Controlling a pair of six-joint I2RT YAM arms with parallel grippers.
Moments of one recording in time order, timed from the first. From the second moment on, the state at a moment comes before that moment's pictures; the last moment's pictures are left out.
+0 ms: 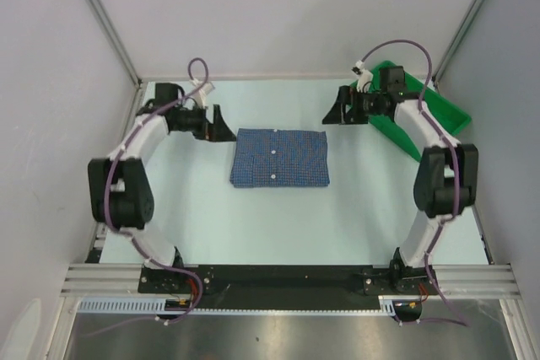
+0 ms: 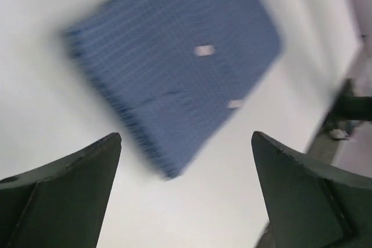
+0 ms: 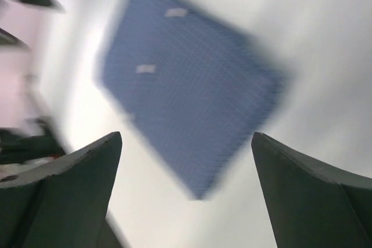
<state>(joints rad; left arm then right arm) 0.02 1.80 1.38 -0.61 0.88 0.16 0.08 1.92 1.57 -0.54 -0.78 0.03</state>
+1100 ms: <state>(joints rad) -0.13 1.80 1.14 -0.47 1.18 -0.09 0.18 1.96 1.26 -0.32 -1.11 0.34</state>
